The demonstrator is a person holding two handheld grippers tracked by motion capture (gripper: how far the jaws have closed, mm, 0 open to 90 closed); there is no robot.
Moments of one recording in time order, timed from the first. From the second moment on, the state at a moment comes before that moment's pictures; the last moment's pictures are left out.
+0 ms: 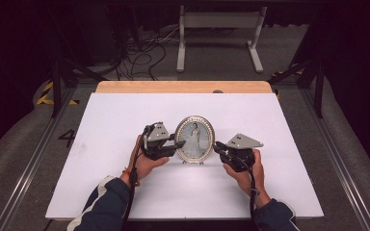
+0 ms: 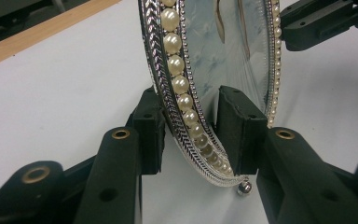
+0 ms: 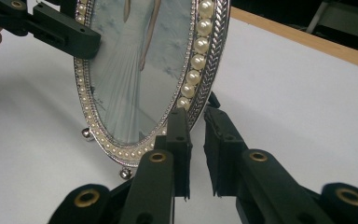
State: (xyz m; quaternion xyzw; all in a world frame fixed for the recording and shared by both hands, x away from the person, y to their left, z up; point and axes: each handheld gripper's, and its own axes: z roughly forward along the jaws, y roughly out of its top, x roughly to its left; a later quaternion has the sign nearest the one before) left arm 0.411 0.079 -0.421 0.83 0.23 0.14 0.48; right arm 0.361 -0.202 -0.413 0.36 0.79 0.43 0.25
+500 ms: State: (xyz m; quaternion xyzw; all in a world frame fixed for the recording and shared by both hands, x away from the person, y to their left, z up) left arm 0.407 0.083 -0.420 0.84 0.22 0.16 0.47; right arm 0.361 -0.203 -0.413 0.36 0.79 0.42 0.26
